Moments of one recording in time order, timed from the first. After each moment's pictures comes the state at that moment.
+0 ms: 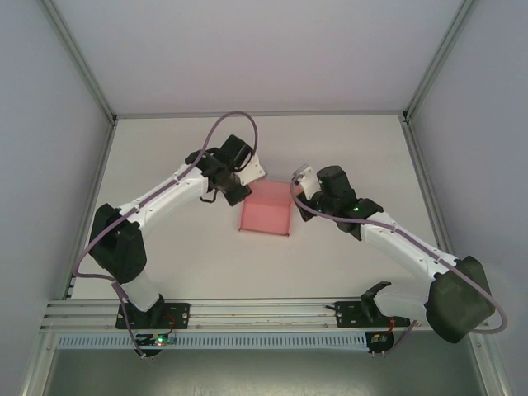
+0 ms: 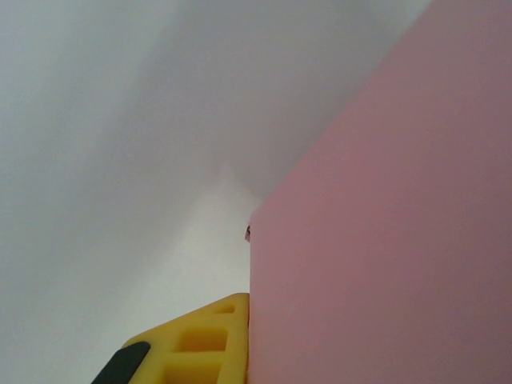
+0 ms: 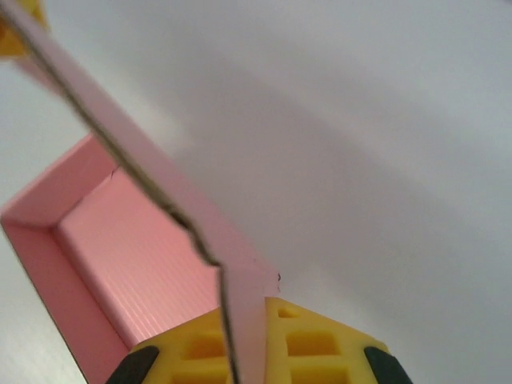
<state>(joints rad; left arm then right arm) -0.58 1.70 1.48 -0.89 0.06 0.32 0.53 1.20 0.79 -0.24 -0.10 -0.04</state>
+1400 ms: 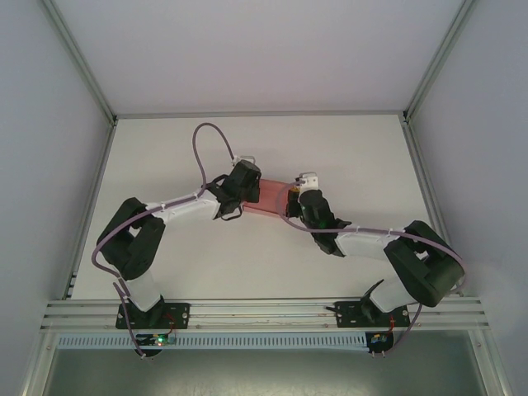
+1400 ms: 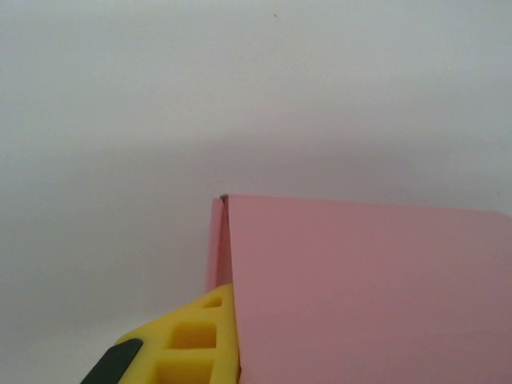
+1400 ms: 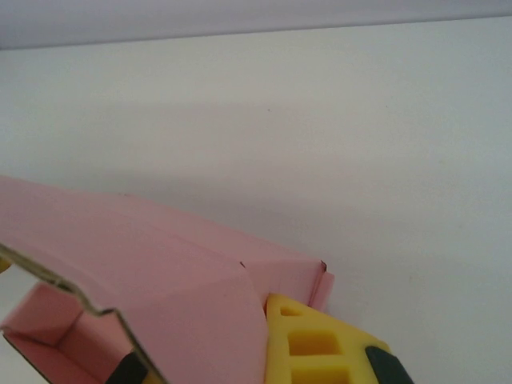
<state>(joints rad) -0.66 1.74 1.07 -0.14 -0.20 -0.49 0.67 1.47 0.51 0.53 0.30 0.36</state>
